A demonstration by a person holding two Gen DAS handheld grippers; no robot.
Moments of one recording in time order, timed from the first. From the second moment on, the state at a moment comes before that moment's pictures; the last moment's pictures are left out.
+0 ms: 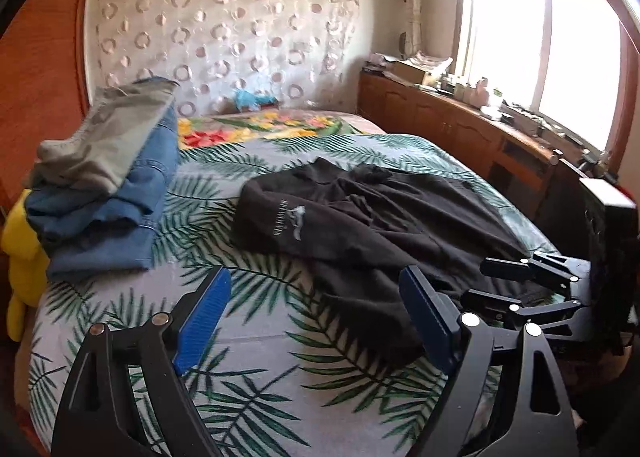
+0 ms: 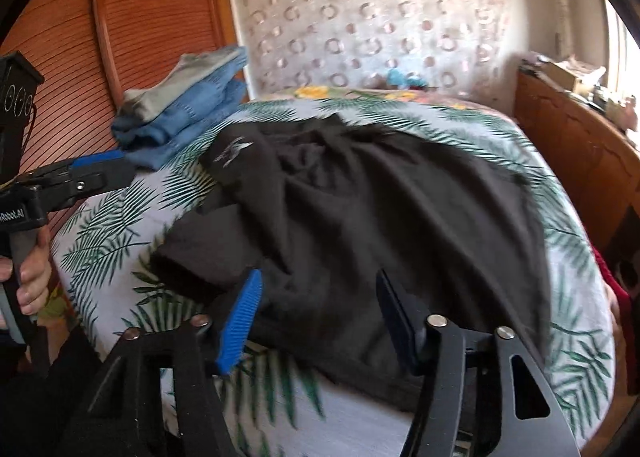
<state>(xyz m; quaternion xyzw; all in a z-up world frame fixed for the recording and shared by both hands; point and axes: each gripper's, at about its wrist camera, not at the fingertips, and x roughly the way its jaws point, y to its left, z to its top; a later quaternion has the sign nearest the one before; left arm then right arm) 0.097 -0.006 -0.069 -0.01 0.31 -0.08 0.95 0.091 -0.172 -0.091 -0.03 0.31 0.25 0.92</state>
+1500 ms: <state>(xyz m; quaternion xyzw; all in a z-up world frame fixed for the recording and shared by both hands) 0.104 -0.020 -0.101 0.02 0.37 -0.08 0.93 0.078 -0.190 -0.062 -0.04 0.26 0.27 0.93</state>
